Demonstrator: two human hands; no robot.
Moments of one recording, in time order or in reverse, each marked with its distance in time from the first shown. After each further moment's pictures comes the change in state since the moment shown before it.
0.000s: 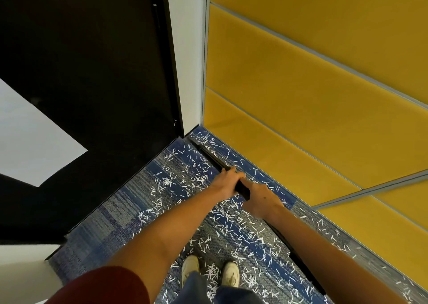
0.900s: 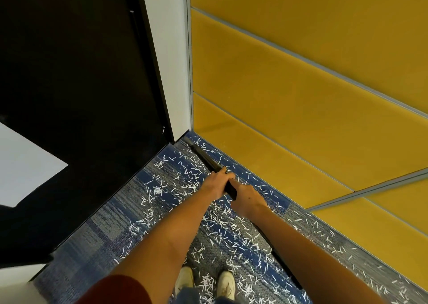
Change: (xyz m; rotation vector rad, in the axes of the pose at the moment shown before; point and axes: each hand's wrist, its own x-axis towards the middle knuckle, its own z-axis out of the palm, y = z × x) left_hand 0.045 0.002 -0.010 0.084 -0.058 -0.063; right_hand 0.035 0.006 -0.014 0.032 0.034 0.041
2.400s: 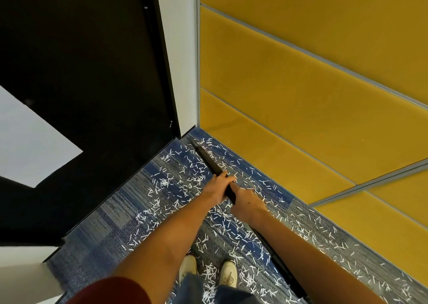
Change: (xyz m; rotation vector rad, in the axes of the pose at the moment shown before) left_hand -0.053 0.002 0.039 -0.134 0.057 -0.042; right_hand -0.053 -0.006 0.033 -0.075 -0.033 -0.008
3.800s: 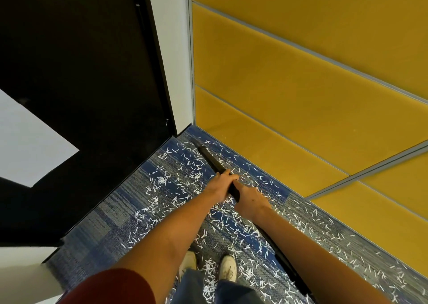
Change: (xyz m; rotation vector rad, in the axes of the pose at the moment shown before) left_hand -0.005 0.012 0.019 0.031 -0.028 0.063; right_hand -0.022 0.017 0.003 0.025 0.006 0.021
